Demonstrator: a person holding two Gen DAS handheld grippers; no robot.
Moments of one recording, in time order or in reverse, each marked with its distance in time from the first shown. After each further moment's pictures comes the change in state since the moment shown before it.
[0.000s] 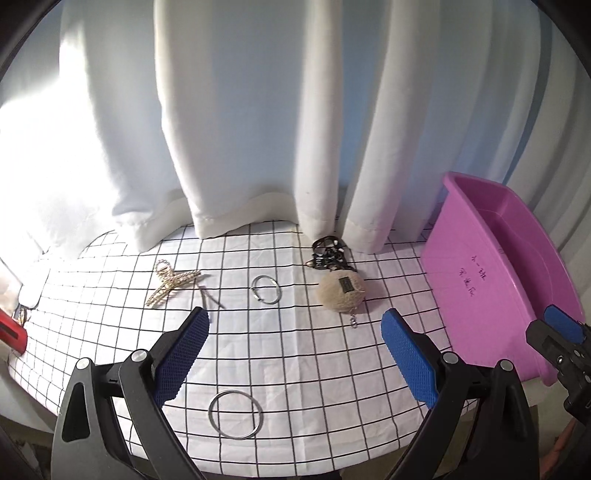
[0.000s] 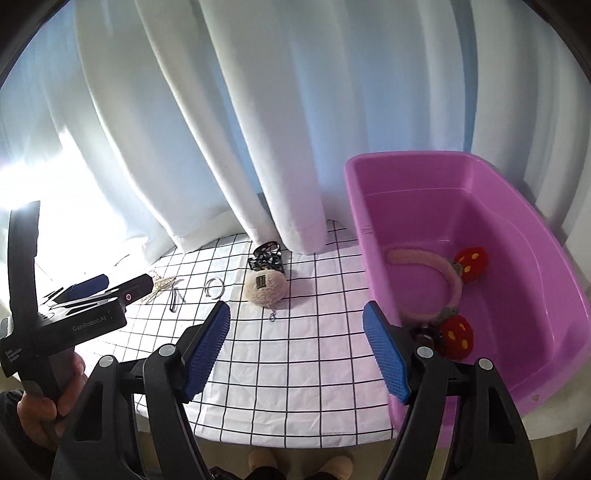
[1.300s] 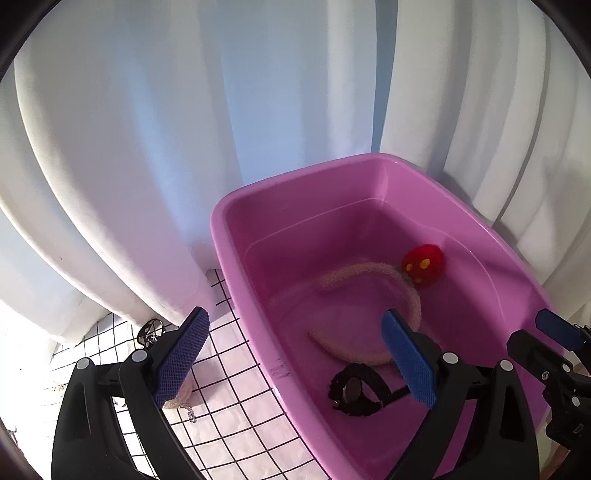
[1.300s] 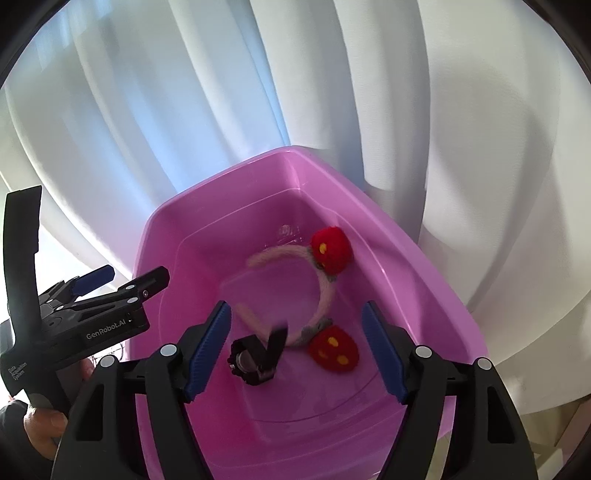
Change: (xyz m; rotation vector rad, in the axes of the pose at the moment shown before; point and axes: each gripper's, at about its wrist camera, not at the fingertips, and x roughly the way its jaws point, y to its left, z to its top) left arm 0.066 -0.260 0.050 0.362 -0.010 -0.221; right arm -0.039 -0.191 0.012 0.330 -0.056 -0.247
